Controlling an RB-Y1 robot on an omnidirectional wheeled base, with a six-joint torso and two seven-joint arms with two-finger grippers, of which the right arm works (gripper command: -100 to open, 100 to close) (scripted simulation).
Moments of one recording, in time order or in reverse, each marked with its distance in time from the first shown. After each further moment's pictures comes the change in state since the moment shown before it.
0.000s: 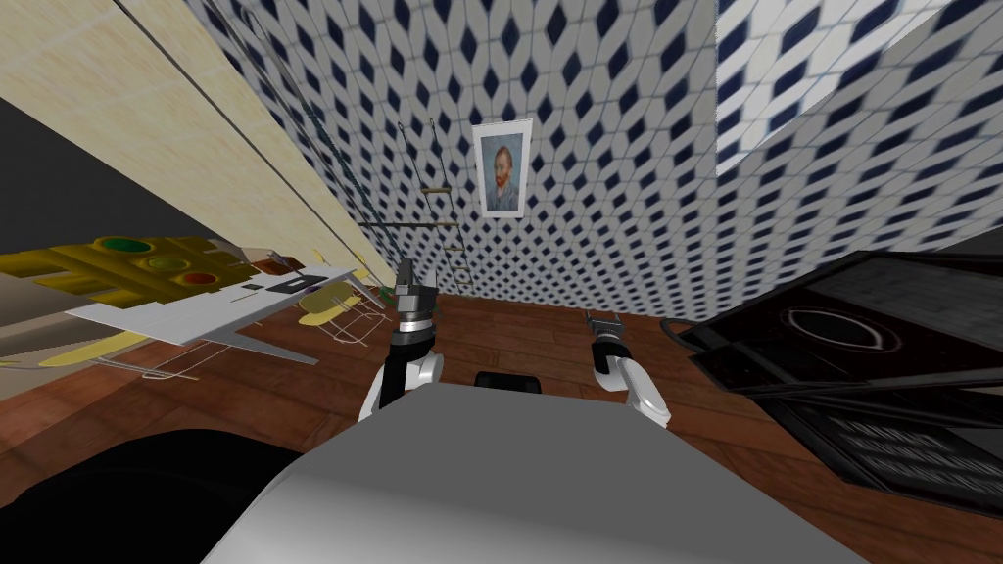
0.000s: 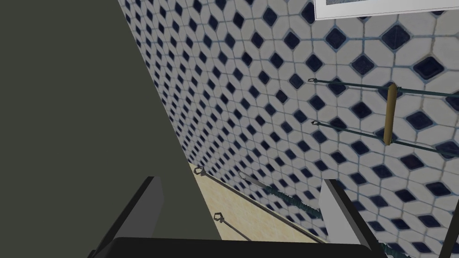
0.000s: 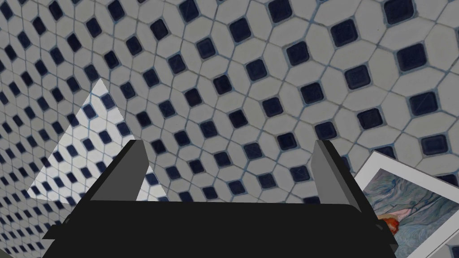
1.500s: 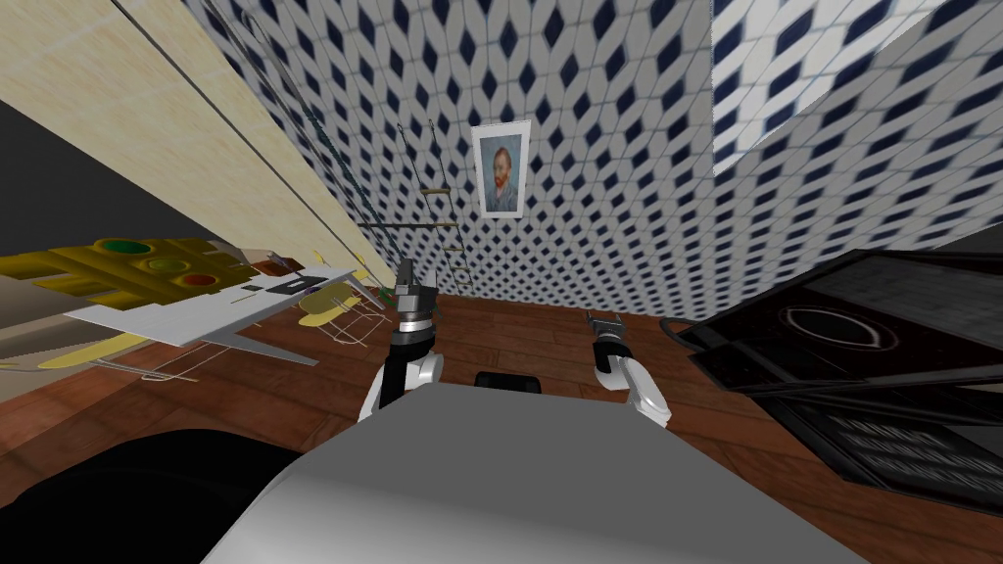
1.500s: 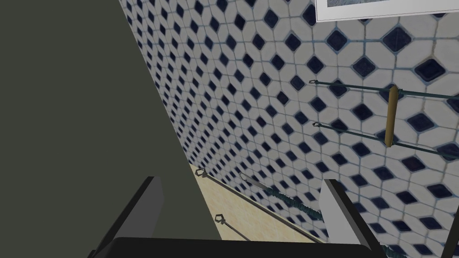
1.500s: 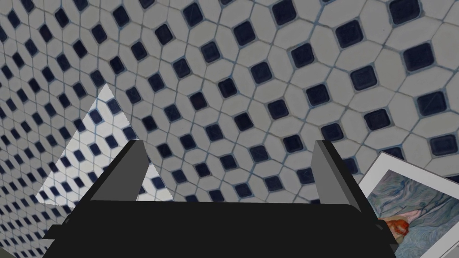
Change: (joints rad) arm -0.018 0.001 -0.024 0.027 -0.023 -0.019 0.003
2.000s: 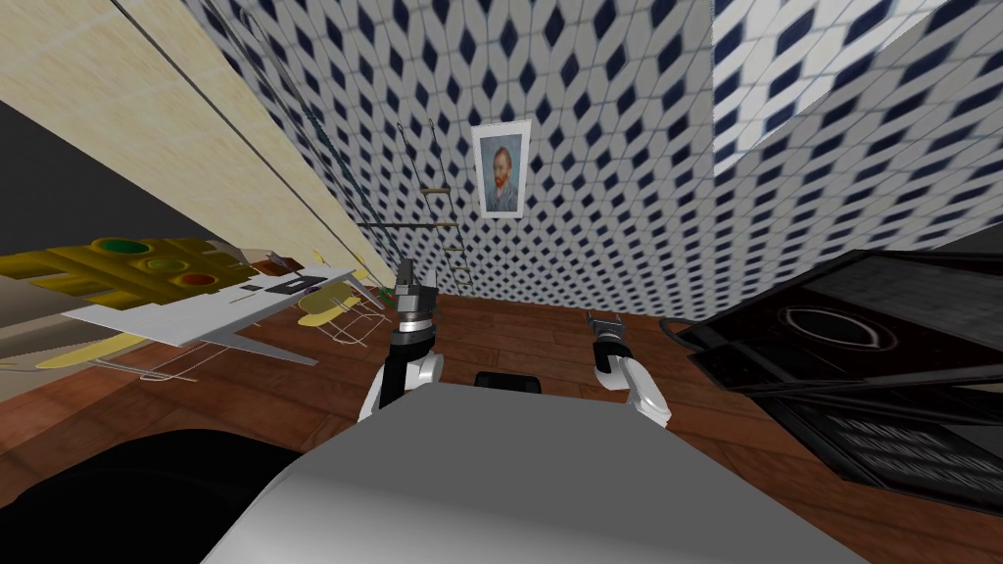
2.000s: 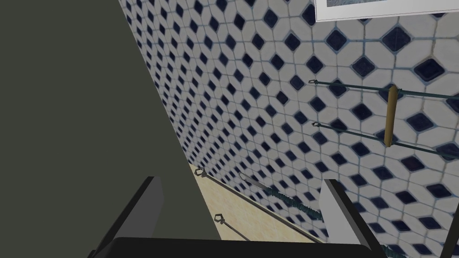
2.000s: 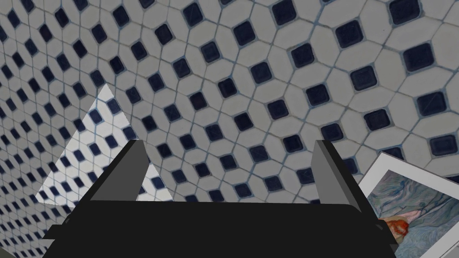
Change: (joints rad) arm -0.001 0.000 0.000 0.000 0.000 0.000 0.000
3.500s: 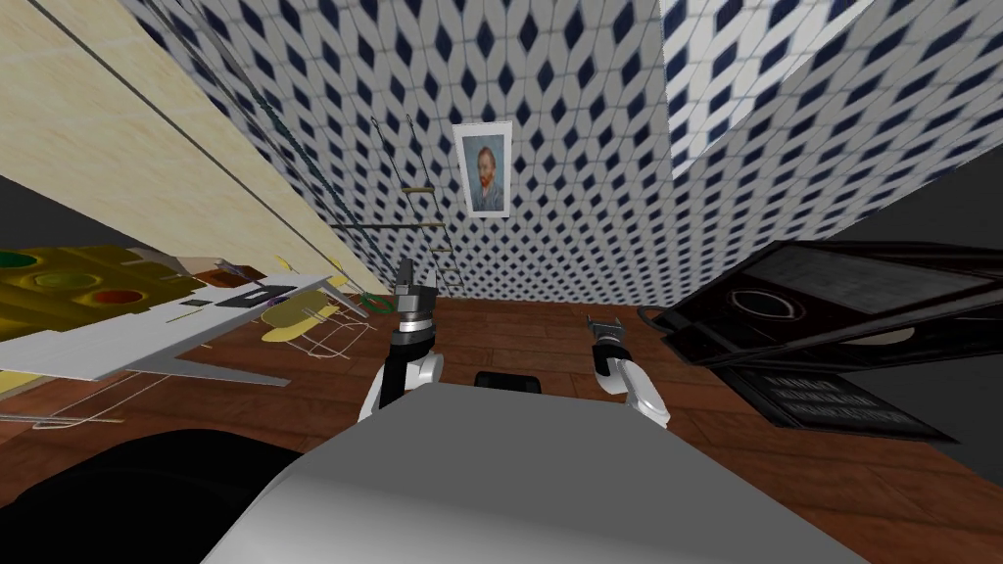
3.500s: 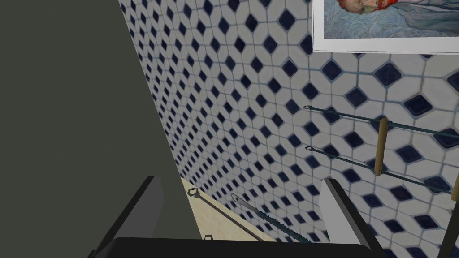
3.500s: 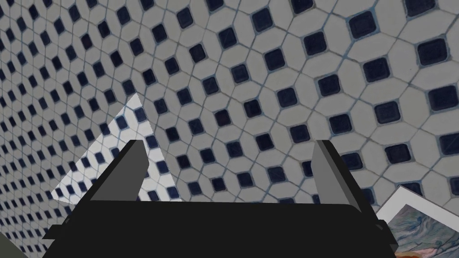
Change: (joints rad) arm 0.007 0.003 -0.004 0.037 0.059 -0.006 0.000
